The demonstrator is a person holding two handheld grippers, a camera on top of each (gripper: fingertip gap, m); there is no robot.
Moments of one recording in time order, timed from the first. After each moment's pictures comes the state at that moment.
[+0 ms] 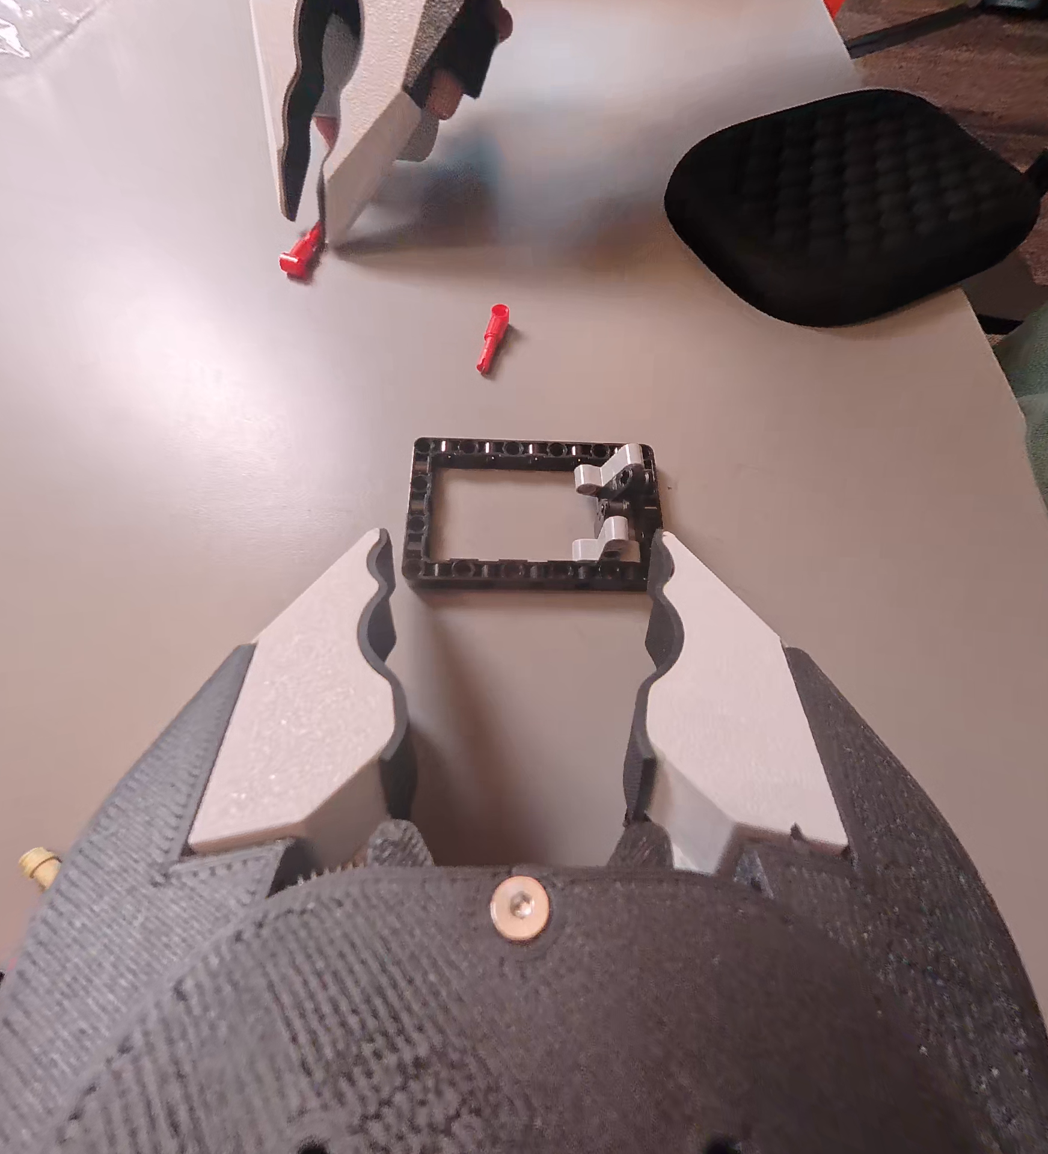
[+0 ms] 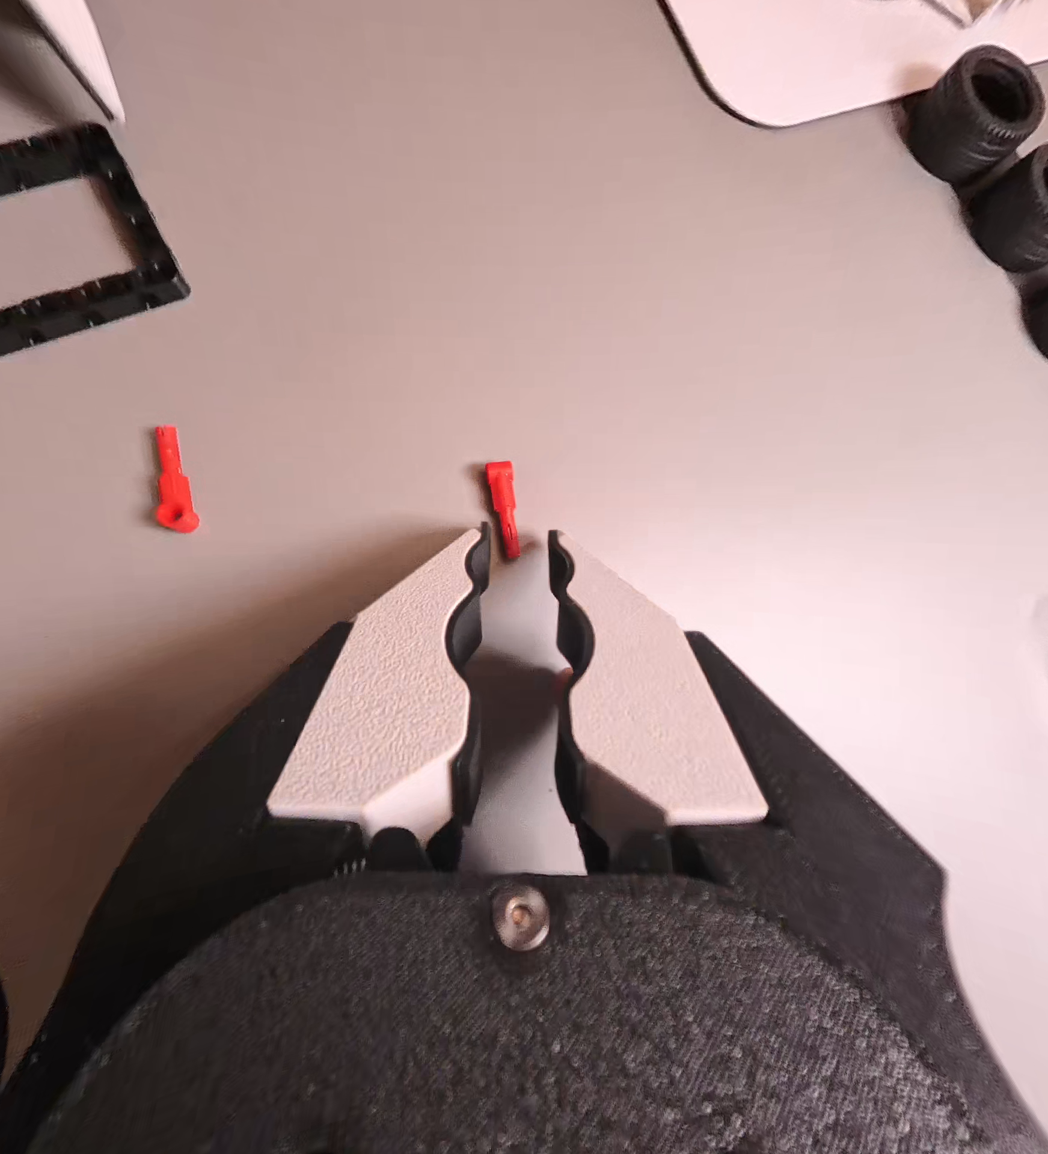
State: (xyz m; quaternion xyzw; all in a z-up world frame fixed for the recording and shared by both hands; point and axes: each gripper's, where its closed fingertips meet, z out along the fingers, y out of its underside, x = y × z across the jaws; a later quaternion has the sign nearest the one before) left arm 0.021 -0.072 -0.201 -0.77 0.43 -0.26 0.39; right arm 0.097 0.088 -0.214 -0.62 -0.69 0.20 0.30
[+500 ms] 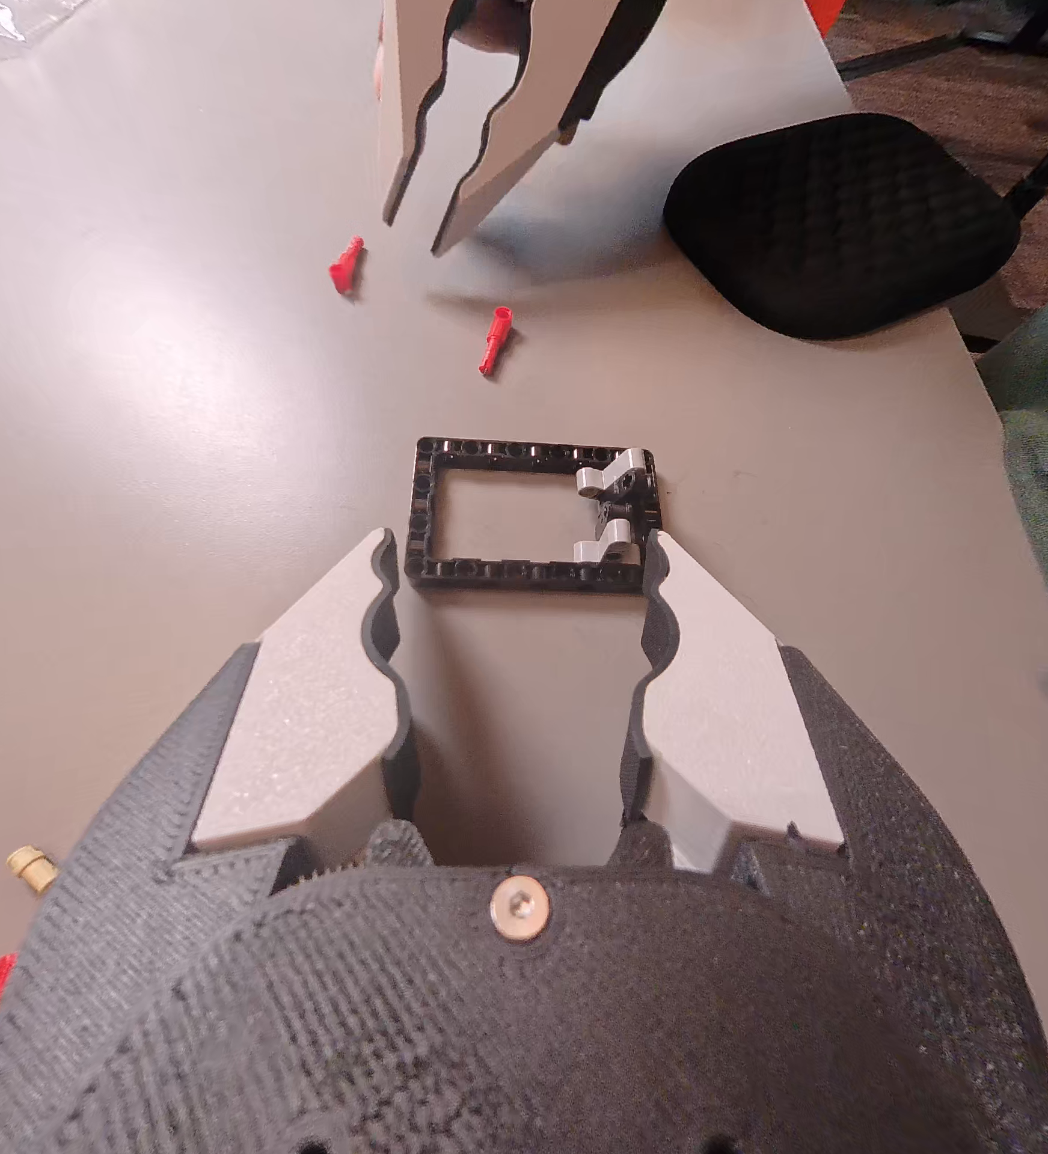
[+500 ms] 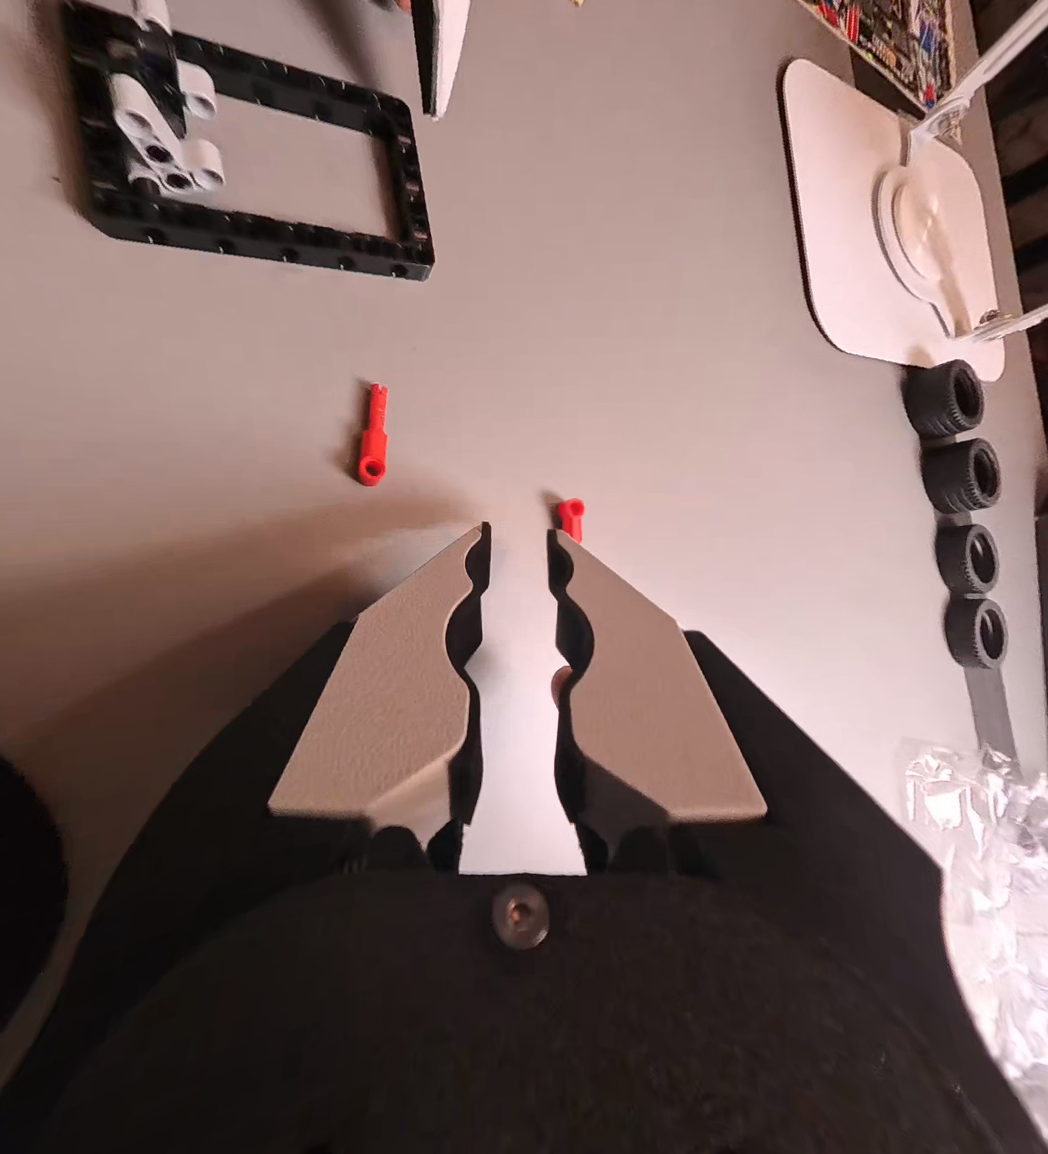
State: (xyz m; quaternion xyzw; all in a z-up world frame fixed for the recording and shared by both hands) left arm 0.020 -0.071 -0.200 -0.78 0.42 -0.27 0.39; right arm 0.102 0.036 -0.201 -0.47 -0.80 0.14 0.36
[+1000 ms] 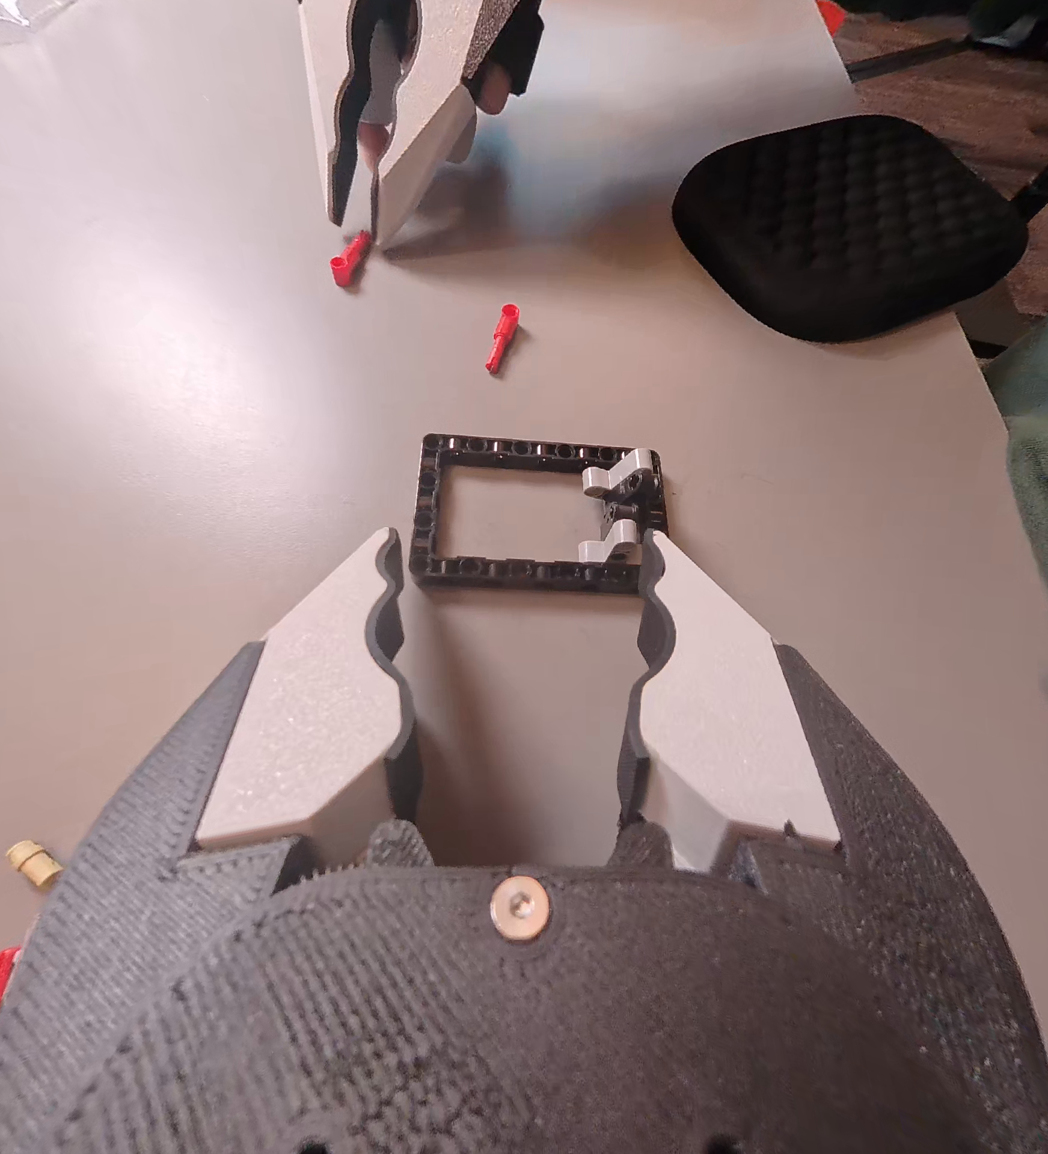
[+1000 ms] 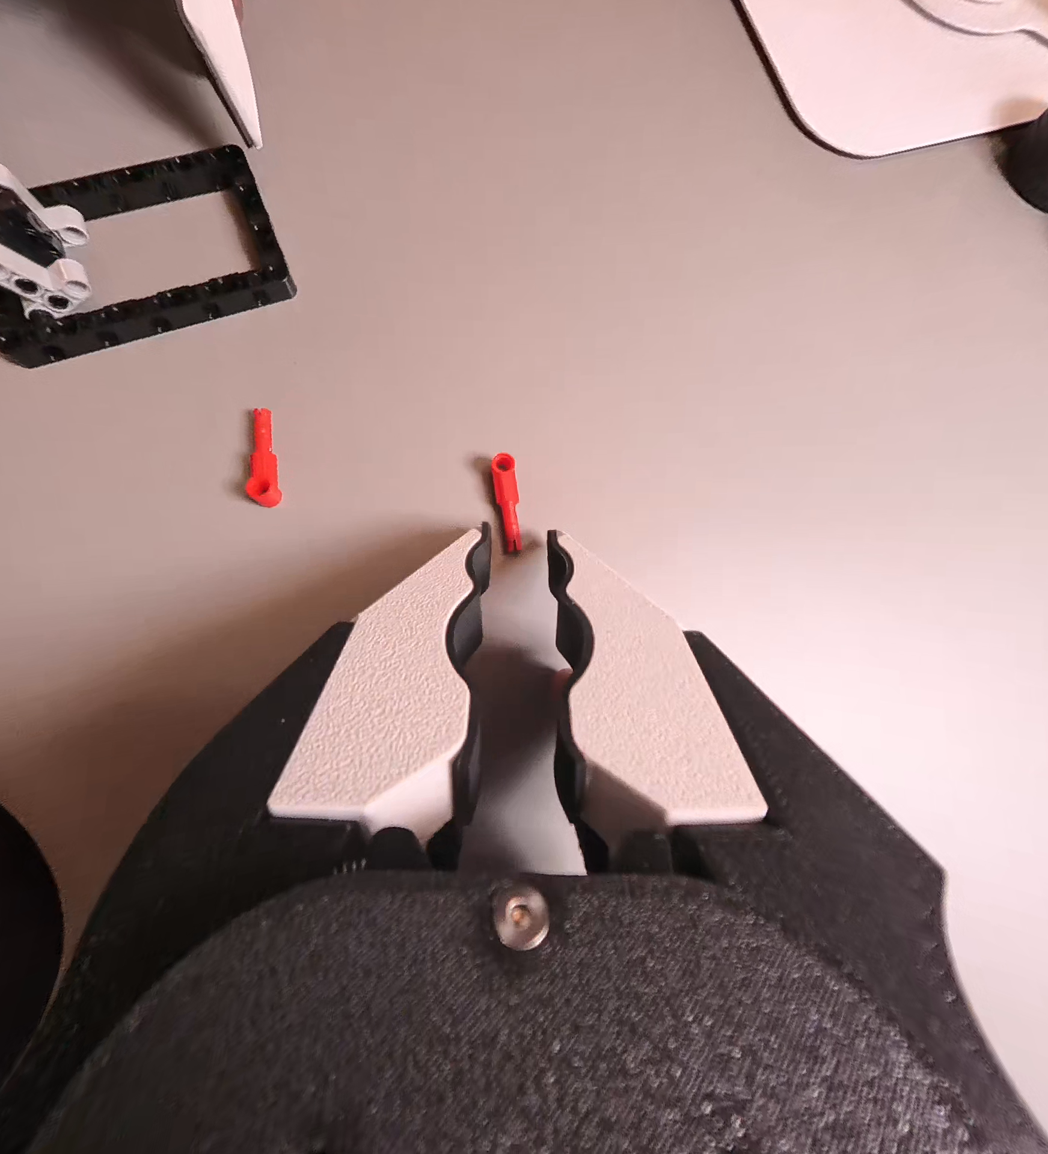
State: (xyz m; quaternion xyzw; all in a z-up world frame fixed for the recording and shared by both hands) left arm 0.020 -0.070 -0.201 -0.78 0.41 -0.27 0.38; right arm 0.100 0.068 -0.213 -0.59 -0.71 0.25 0.28
